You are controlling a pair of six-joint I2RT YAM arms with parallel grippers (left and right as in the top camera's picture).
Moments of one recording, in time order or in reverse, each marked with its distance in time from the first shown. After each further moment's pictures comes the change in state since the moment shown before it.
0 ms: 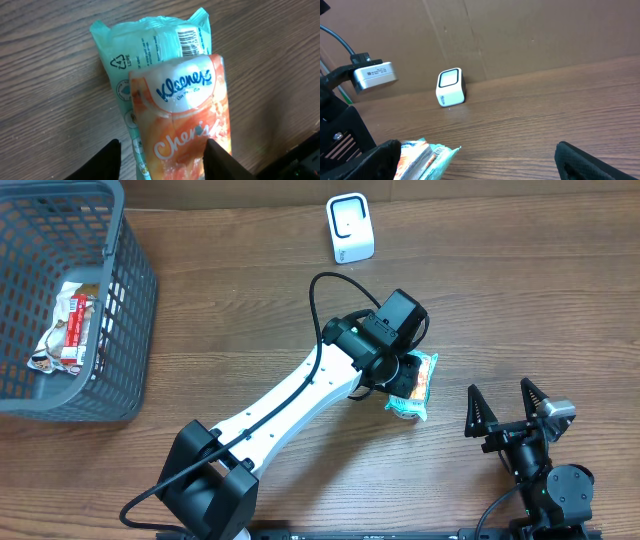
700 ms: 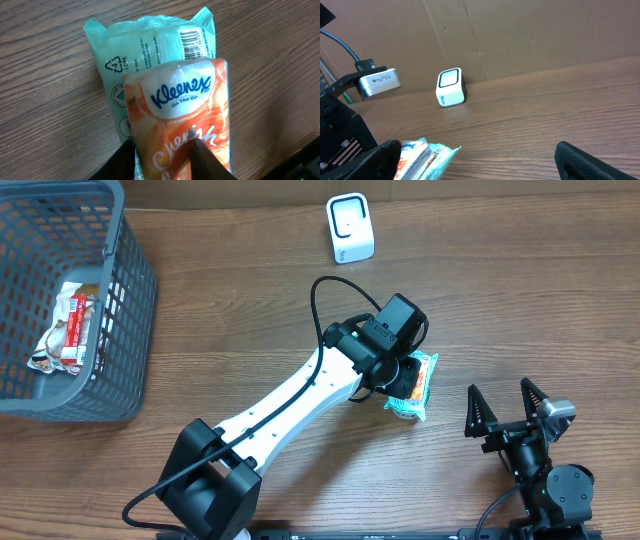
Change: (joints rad) left arm 0.000 0.001 -0.039 0.052 0.003 0.000; right arm 0.000 0.000 0.000 0.000 0.000 0.000
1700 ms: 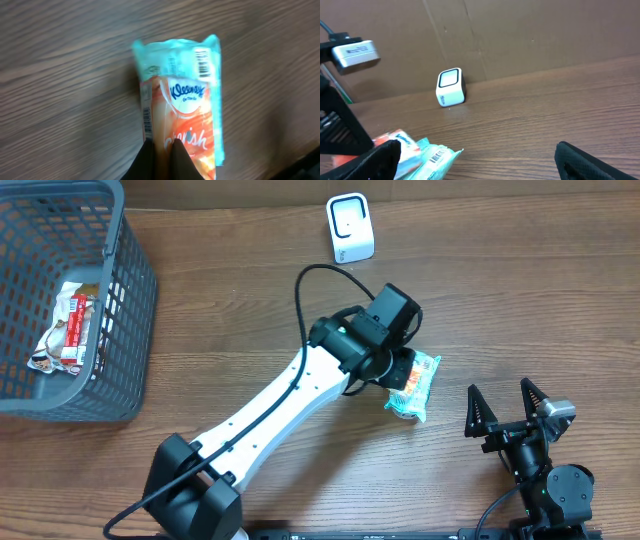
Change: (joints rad) left arm 0.023 -0.066 0.046 -0.069 -0.067 0.021; right arm 0.000 0.000 0.000 0.000 0.000 0.000
